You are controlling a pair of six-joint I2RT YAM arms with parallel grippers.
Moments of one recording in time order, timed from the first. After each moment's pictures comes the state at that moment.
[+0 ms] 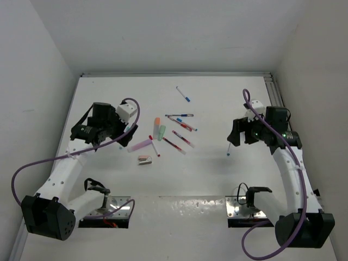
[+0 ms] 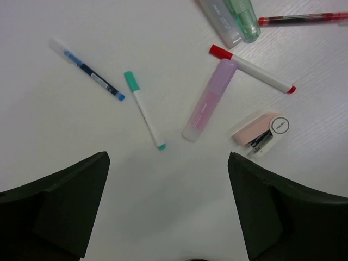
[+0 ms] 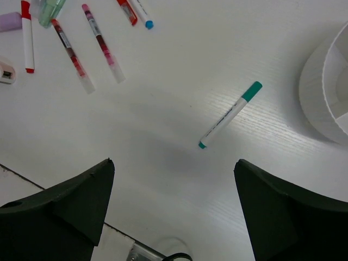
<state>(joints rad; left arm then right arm) -0.18 1.04 0.93 -0.67 0.18 0.40 -0.05 0.97 0.86 -0.73 -0.45 -0.18</state>
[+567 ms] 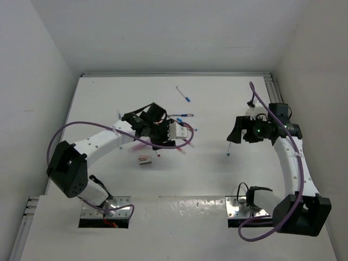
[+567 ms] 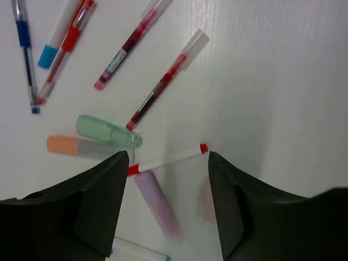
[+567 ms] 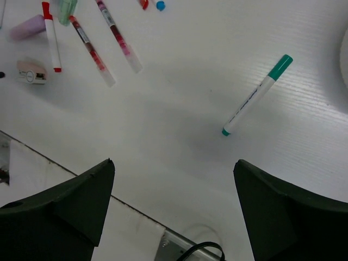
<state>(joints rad) -0.64 1.46 1.13 -0.63 0.30 0.74 -0.13 1.08 0.89 -0.80 -0.56 -0.13</state>
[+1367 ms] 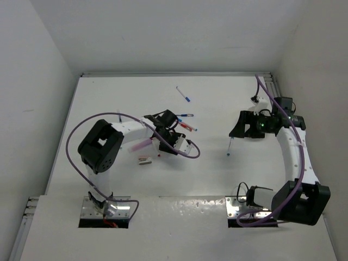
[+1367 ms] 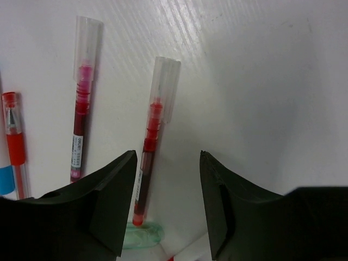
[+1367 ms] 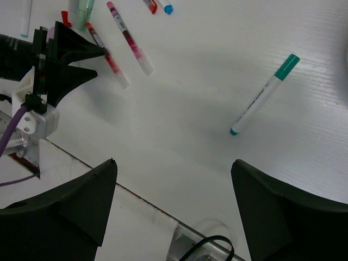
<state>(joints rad) -0.68 1.84 1.17 -0.51 0.45 1.27 -0.20 1.19 1.00 -0.89 -0.65 -0.13</state>
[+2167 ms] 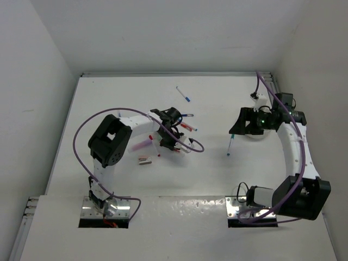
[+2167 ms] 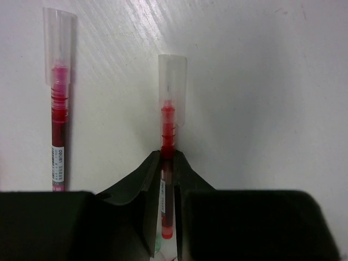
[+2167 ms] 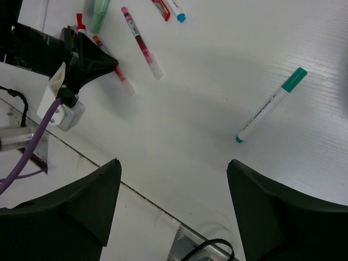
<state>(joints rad) -0.67 1.99 1.35 -0.72 0.45 1.33 -0.20 1.24 1.06 -0.91 -0.69 -0.16</state>
